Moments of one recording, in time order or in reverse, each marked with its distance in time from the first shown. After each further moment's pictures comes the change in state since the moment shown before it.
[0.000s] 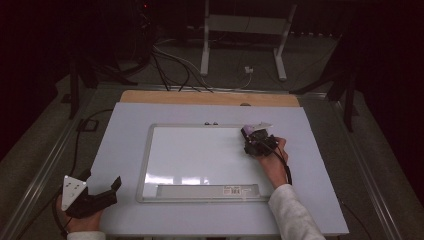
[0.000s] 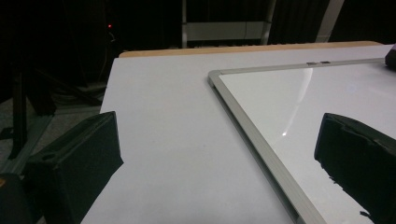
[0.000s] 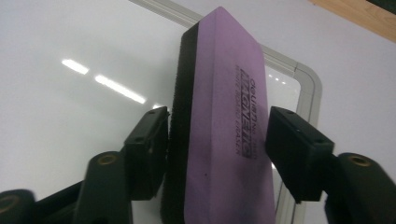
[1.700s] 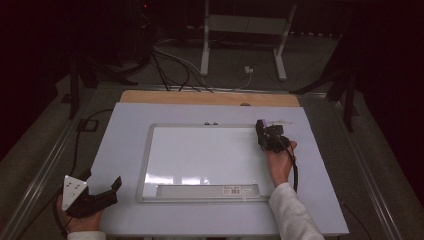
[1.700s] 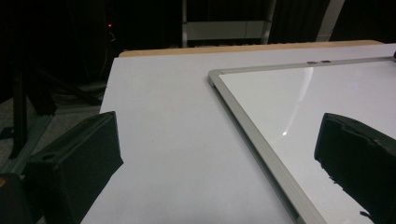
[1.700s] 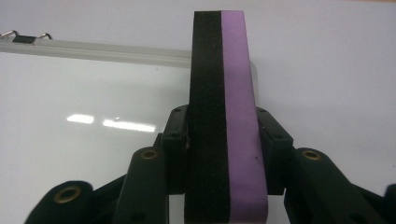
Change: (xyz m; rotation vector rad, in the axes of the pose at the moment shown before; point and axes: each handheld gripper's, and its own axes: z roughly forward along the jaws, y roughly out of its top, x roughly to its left) left arm 0.000 0.000 0.000 0.002 0.003 0.002; right arm -0.035 -0.009 0.001 -0.048 -0.046 0.350
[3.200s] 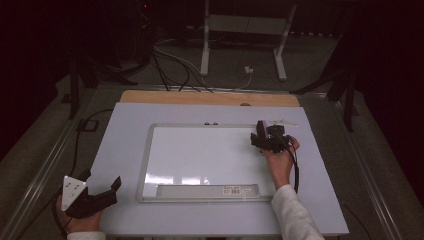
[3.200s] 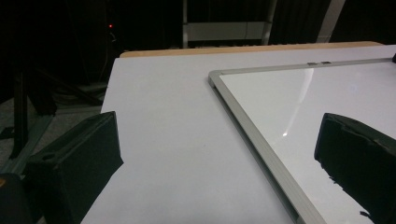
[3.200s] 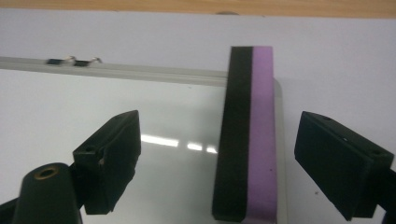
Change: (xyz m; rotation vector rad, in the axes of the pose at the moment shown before) left arm 0.000 0.000 -0.001 -0.002 0.002 -0.002; right arm 0.001 0.002 -0.015 -0.077 0.124 0.018
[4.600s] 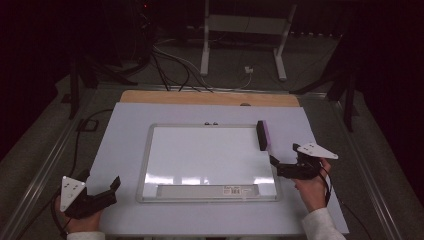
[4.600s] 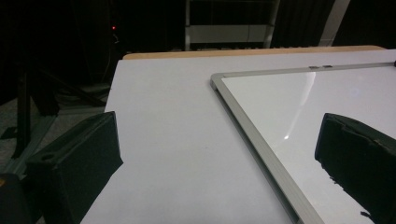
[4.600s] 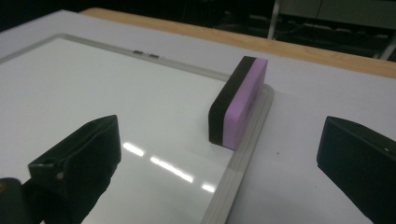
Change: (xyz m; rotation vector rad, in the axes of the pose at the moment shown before) left arm 0.000 0.001 -0.002 -0.009 0.011 -0.007; right arm -0.047 -0.055 -0.093 -0.221 0.214 -0.202
